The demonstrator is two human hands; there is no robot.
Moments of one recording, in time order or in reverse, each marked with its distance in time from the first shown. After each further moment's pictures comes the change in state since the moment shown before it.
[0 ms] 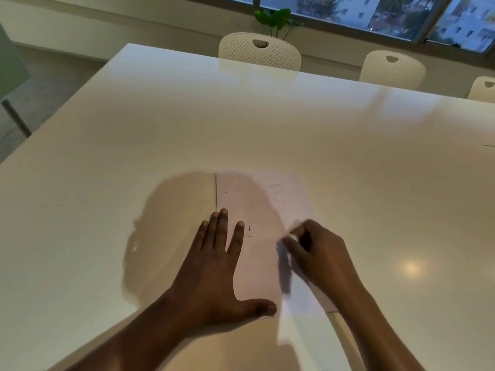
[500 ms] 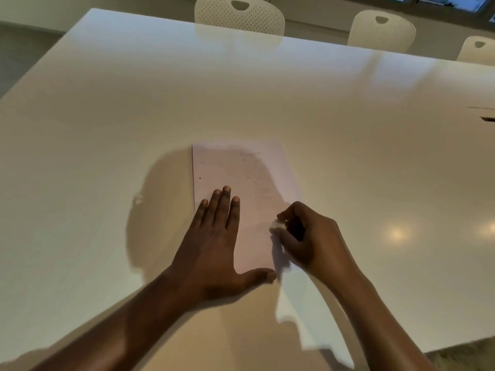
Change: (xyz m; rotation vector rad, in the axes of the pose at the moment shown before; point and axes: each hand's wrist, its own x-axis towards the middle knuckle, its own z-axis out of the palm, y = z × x) left_hand 0.000 0.034 0.004 0.059 -0.028 0.064; right_hand -0.040 0.016 -0.017 0.056 -0.029 -0.071
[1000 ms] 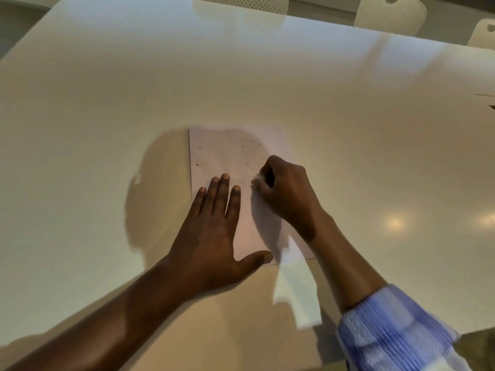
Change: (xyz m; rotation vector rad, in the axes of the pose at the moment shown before) left_hand 0.003 -0.001 0.005 0.020 0.046 0.010; right_hand 0.077 -0.028 0.023 -0.048 0.003 -0.012
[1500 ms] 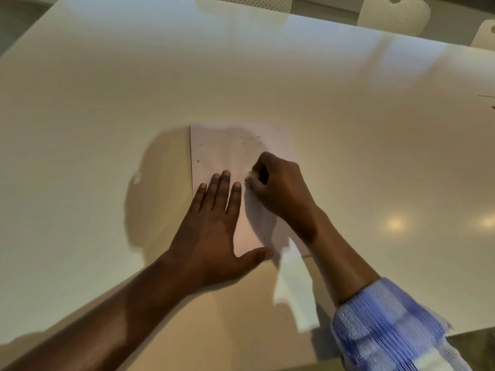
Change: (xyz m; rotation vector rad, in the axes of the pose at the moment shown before) left_hand 0.000 -0.001 0.001 -0.019 0.047 0.003; right_hand 0.001 -0.004 0.008 0.007 -0.002 -0.064
